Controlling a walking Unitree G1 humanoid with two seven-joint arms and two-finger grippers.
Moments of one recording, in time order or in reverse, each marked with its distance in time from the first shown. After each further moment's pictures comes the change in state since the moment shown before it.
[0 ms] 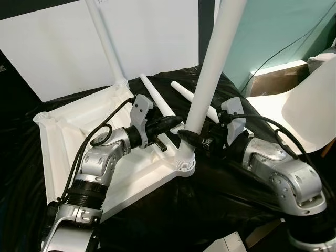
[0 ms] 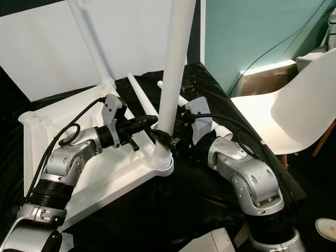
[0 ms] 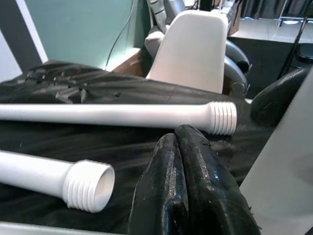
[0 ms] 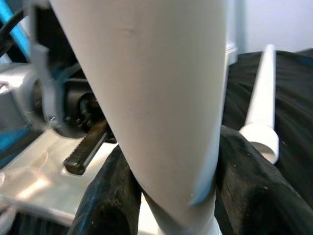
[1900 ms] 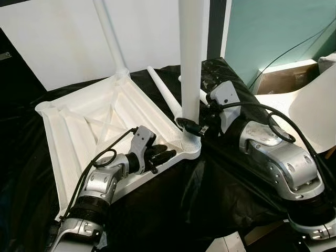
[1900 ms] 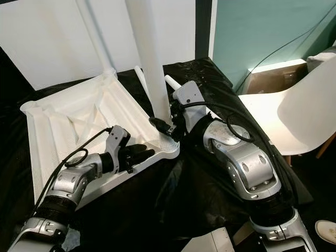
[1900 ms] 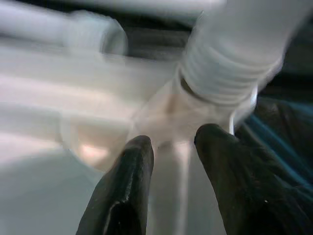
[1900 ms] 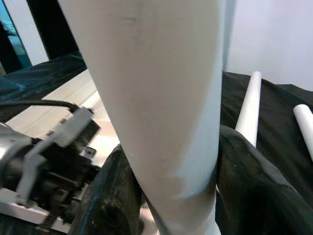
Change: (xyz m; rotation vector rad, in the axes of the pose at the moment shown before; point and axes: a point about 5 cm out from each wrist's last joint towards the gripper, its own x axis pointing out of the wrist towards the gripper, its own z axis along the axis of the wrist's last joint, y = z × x) left arm -0.020 0.002 -0.059 -0.073 0.194 0.088; right arm 0.011 -0.009 0.028 -0.200 -0.070 -0.082
